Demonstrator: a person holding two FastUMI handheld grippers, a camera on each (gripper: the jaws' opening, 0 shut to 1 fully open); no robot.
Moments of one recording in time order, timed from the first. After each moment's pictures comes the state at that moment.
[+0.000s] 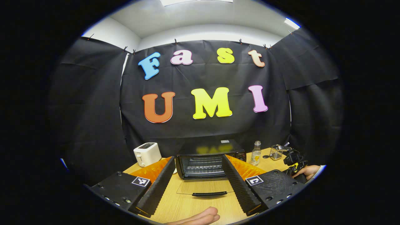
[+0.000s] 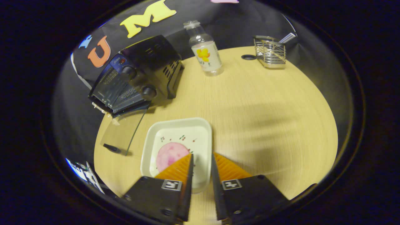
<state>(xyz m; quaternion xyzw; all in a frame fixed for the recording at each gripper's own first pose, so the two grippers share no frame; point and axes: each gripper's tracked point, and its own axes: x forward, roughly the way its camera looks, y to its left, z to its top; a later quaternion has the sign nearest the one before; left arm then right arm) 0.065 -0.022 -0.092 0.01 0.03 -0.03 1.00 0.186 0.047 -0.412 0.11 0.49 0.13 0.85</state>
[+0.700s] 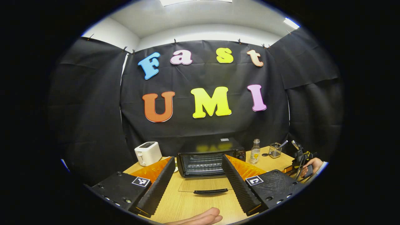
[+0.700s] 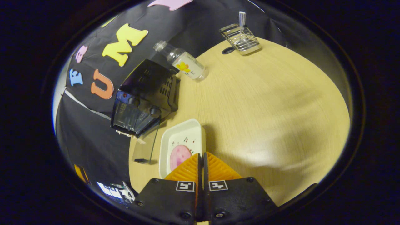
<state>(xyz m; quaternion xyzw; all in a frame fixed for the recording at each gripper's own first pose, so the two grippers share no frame) 0.058 -0.015 -0.099 0.01 0.04 -0.04 1.00 0.167 0.016 -0.362 0.30 0.48 0.15 0.81</state>
